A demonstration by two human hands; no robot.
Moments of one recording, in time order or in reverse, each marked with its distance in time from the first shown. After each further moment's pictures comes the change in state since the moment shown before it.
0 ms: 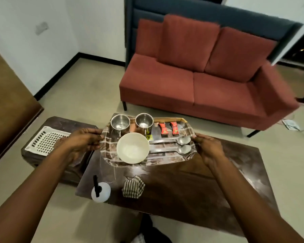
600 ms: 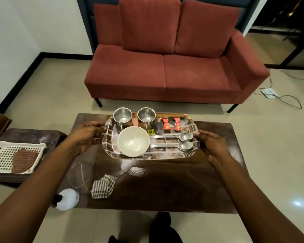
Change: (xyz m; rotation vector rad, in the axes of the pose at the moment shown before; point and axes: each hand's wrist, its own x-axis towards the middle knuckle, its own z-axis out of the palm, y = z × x) left_hand 0.037 0.030 0.224 0.119 -0.086 -0.001; right_hand 0.066 -0.006 -0.206 0.099 0.092 0.037
